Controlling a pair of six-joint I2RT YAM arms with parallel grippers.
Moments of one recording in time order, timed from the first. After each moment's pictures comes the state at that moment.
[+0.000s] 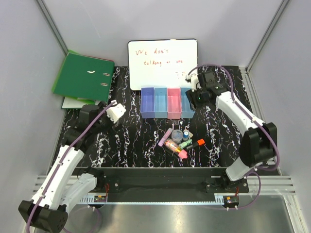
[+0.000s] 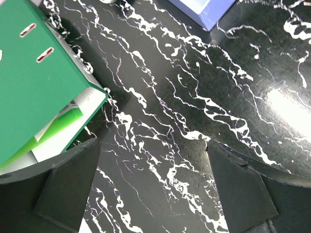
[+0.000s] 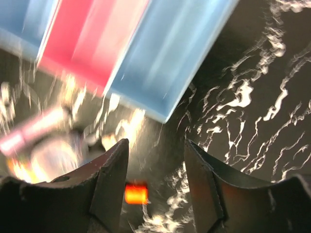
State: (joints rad) left arm -0.28 0.81 0.84 -0.66 0.13 0.61; right arm 0.33 1.66 1.42 -0.71 -0.05 -0.07
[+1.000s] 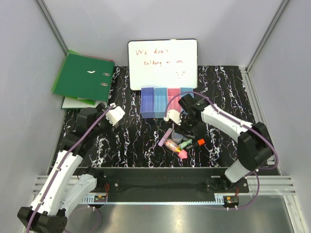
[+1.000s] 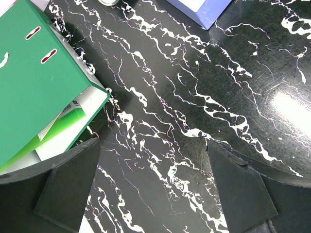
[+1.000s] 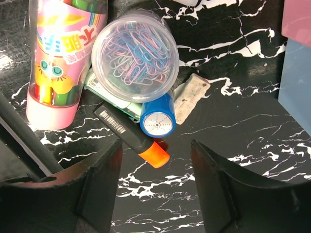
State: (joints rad) left arm -0.29 0.74 0.81 -0.66 0.13 0.62; right arm 0.60 1.59 1.17 -0.90 -0.16 -0.71
